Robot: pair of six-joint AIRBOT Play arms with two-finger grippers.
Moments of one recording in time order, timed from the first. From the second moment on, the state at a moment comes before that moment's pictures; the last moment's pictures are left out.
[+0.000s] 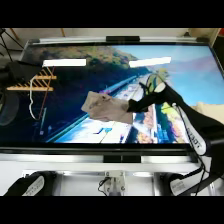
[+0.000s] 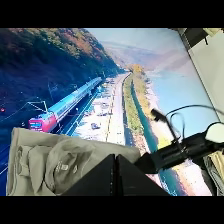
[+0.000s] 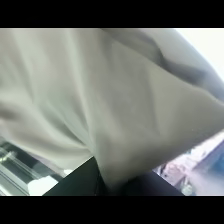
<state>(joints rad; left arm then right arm) 0.15 -0.93 1.26 0.65 -1.11 -1.27 0.15 -1.72 1.31 -0.84 1.17 1.35</state>
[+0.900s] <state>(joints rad) 0.14 -0.93 1.26 0.65 -1.11 -1.27 -0.60 -1.39 1.76 -1.07 1.51 1.46</state>
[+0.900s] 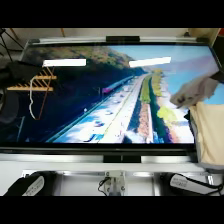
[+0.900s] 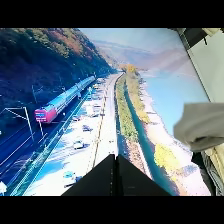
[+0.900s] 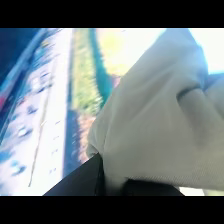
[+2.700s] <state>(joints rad) -0.02 -1.06 1.35 1.00 -1.13 -1.38 -0.76 -1.14 1.51 -1.50 1.42 1.42</state>
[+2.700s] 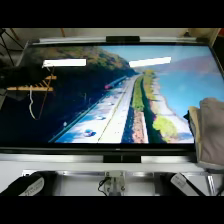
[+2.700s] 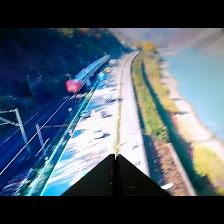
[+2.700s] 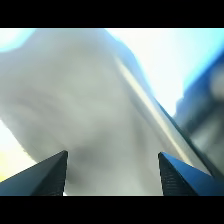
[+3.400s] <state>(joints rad) -0.32 -1.30 1.33 1.55 -1.30 -1.63 -0.07 -1.40 1.56 -1.32 1.58 1.61</state>
